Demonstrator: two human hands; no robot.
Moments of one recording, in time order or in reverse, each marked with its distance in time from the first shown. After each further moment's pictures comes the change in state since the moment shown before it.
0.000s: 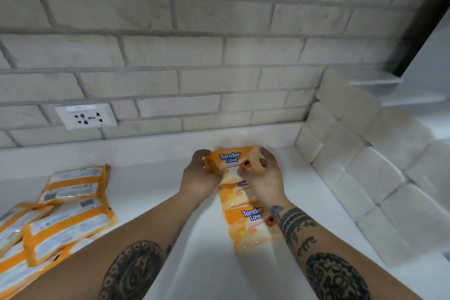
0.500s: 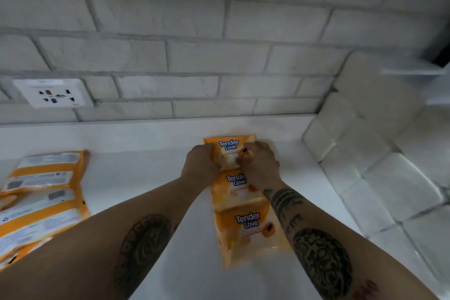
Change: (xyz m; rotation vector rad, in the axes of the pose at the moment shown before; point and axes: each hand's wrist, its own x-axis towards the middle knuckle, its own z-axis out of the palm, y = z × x) left_hand 0.082 -0.027 0.049 0.522 -0.037 0.045; right_hand 0.078 0.025 0.012 -0.698 -0.152 -0.066
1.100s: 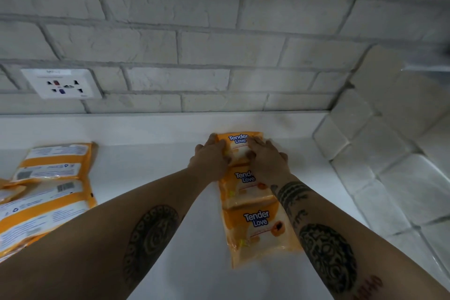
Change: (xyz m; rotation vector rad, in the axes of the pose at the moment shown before) left_hand 0.016 -0.009 0.003 0.179 -0.168 0.098; right_hand 0.011 0.000 0.003 -0.328 -0.178 -0.084
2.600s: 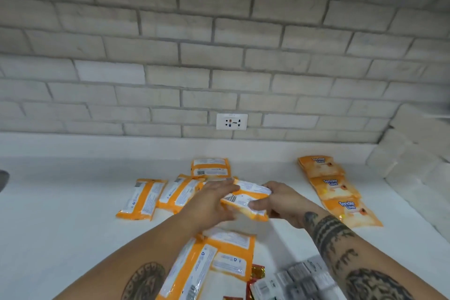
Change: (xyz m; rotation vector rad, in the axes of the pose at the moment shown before) left_hand -0.321 -0.283 -0.150 -0.194 0.164 0.382; right_hand -0.254 -0.320 0.018 0.874 -0.356 0.071
